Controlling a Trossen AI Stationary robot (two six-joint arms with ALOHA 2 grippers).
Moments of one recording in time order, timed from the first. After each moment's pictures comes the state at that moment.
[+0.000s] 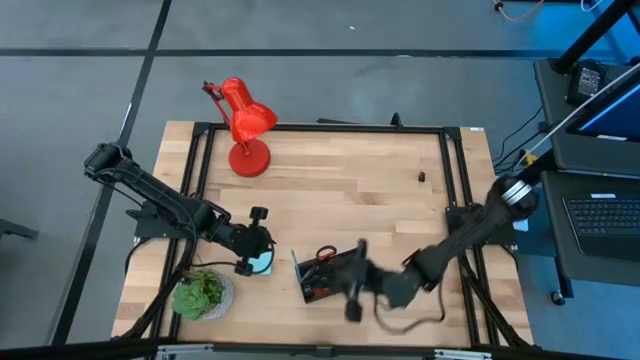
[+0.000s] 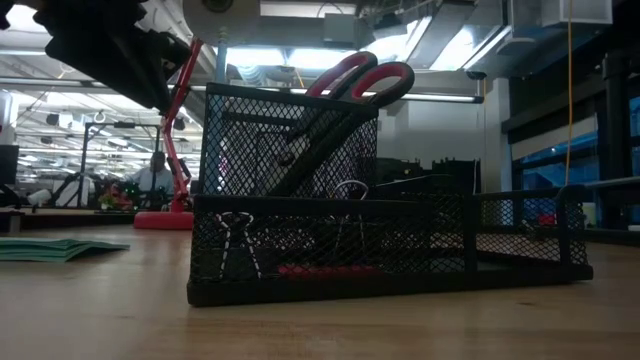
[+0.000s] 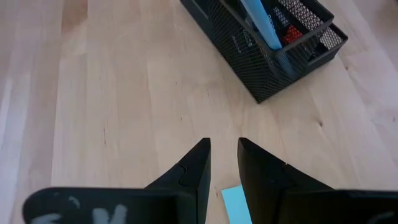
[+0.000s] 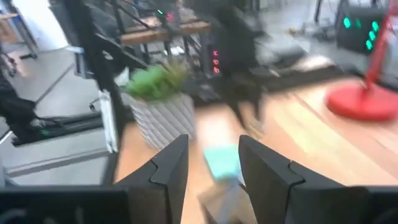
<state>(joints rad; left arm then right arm) -0.45 1.20 0.75 -0.43 -0.30 -0.13 0.65 1.75 1.15 0.35 0.78 0.33</state>
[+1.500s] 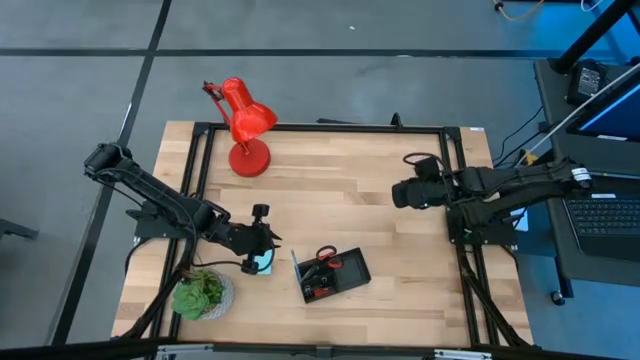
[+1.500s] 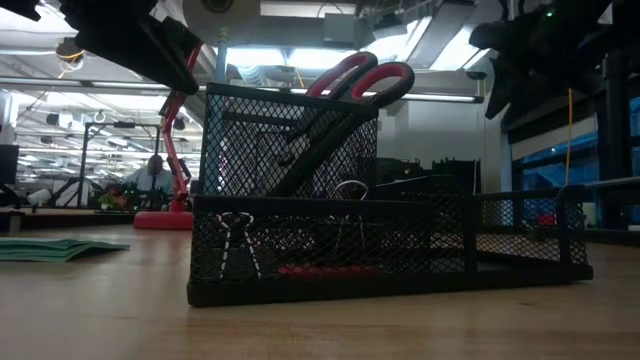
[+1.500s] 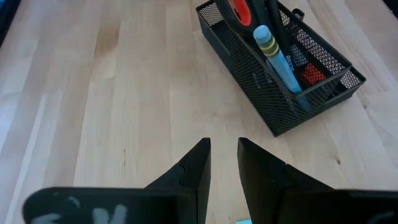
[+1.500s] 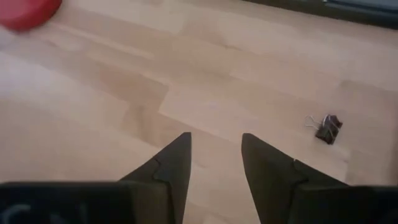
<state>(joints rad) -0.45 1.20 0.75 -0.33 -0.38 -0.14 0.11 1.03 0.88 -1.01 0.62 1.22</state>
